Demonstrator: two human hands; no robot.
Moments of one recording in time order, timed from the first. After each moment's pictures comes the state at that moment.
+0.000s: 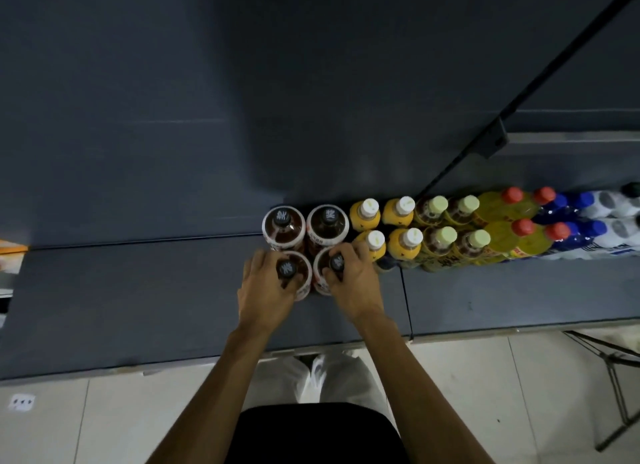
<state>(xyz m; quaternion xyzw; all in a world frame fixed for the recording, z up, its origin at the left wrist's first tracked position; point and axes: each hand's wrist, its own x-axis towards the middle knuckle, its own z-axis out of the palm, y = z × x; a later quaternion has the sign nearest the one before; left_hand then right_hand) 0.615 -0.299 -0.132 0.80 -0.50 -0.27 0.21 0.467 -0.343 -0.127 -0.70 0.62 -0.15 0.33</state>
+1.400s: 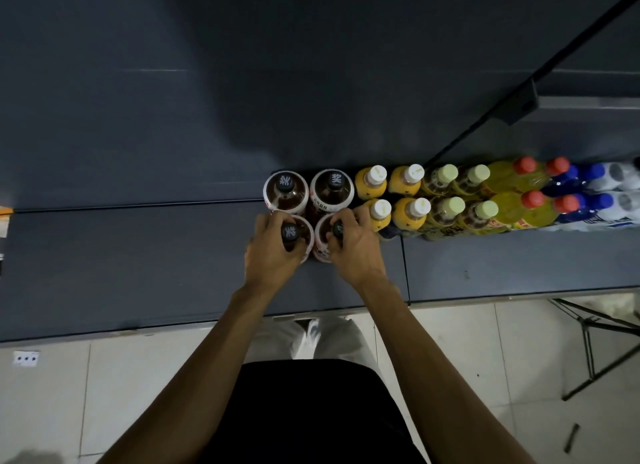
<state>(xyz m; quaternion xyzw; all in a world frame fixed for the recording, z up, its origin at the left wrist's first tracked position) 0.617 -0.307 -0.130 0.78 -0.48 -0.33 0.22 0.475 -0.348 -0.126 -0.73 0.61 -0.11 0.29</state>
